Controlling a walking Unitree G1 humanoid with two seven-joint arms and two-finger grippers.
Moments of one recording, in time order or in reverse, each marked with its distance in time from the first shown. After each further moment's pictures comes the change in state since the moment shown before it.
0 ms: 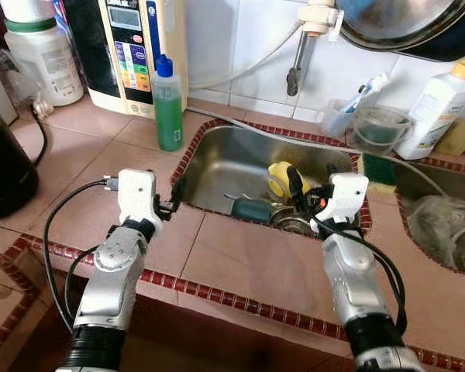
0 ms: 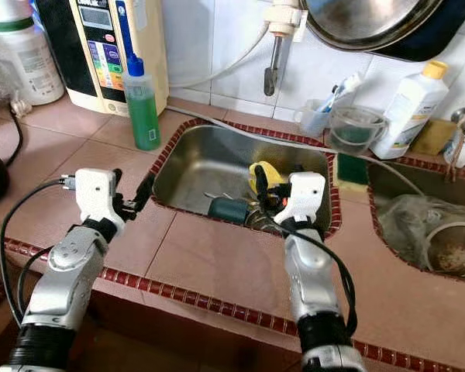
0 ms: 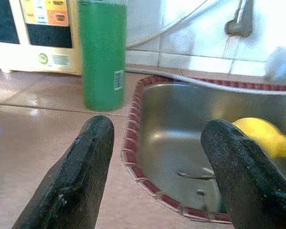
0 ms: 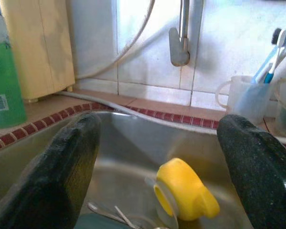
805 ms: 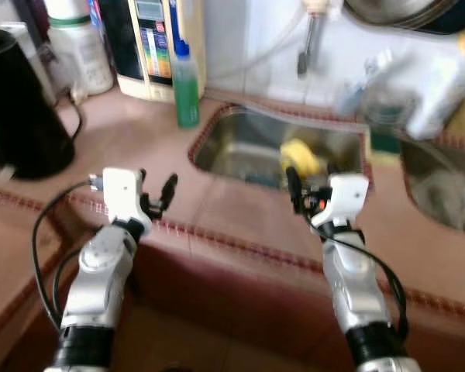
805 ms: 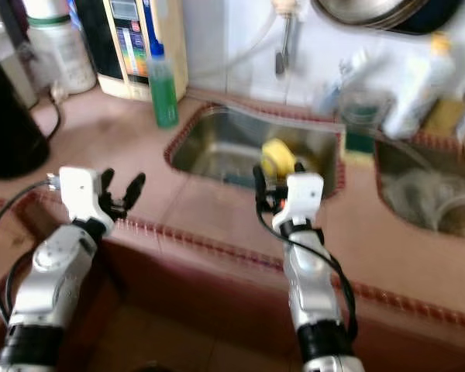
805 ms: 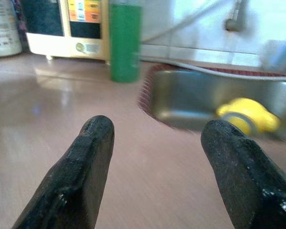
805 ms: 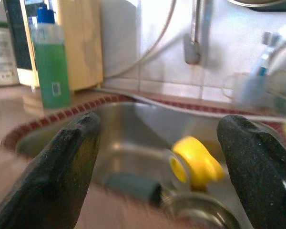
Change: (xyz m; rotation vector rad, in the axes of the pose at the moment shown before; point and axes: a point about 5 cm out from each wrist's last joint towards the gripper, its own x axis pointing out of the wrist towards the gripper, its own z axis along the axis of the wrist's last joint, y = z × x) left arm -0.001 0.012 0.004 -0.030 -0.001 -0.010; right arm -0.003 0.000 0.006 -0.050 -0.015 -0.010
